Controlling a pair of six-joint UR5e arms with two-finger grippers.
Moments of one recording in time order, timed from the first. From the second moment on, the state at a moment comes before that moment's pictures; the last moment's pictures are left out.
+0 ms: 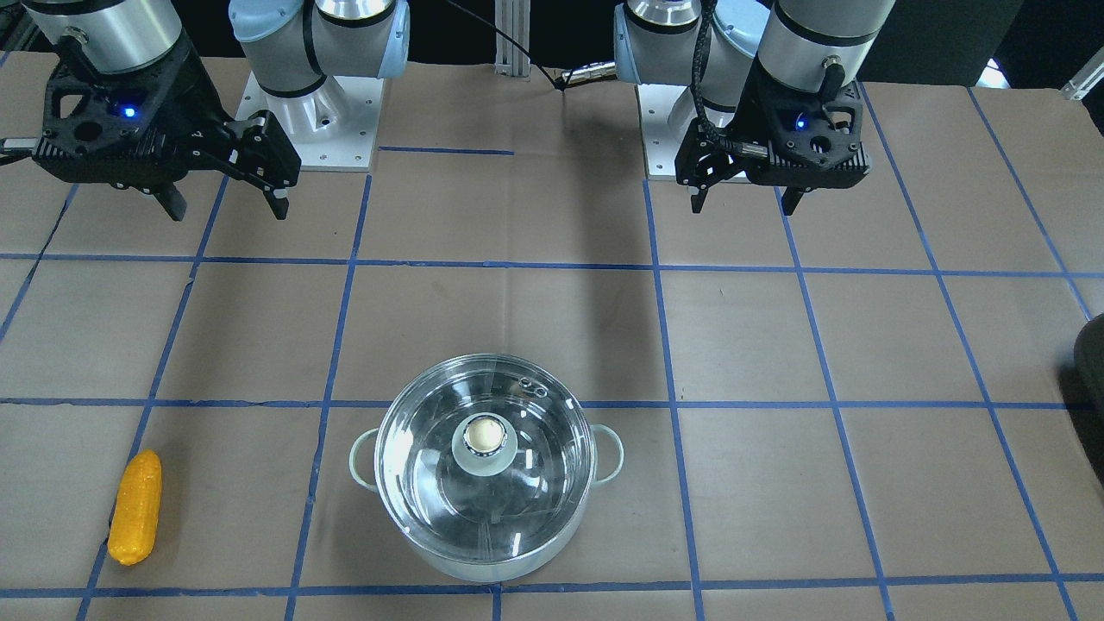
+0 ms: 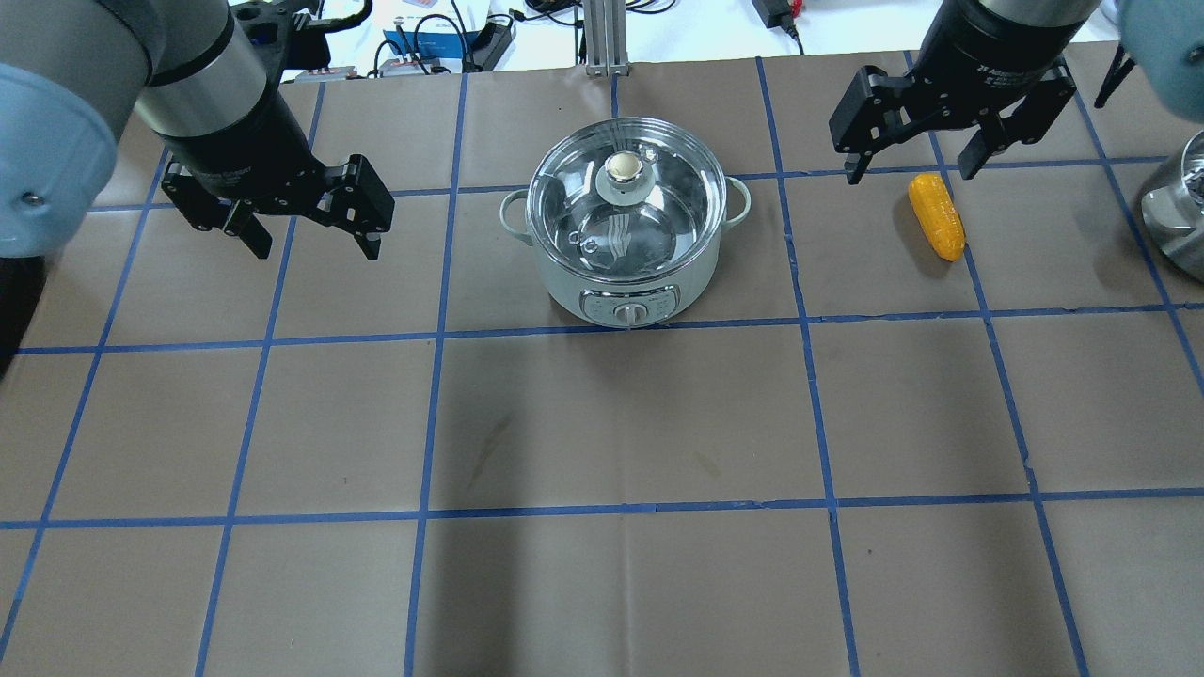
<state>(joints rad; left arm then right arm) -1.60 -1.54 -1.58 -1.60 1.61 0.01 1.55 -1.56 1.49 -1.54 -1.54 -0.04</state>
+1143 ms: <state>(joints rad) -1.63 -1.66 -1.48 -1.50 1.61 -0.02 1.49 -1.54 1.40 -1.48 -1.55 -0.06</state>
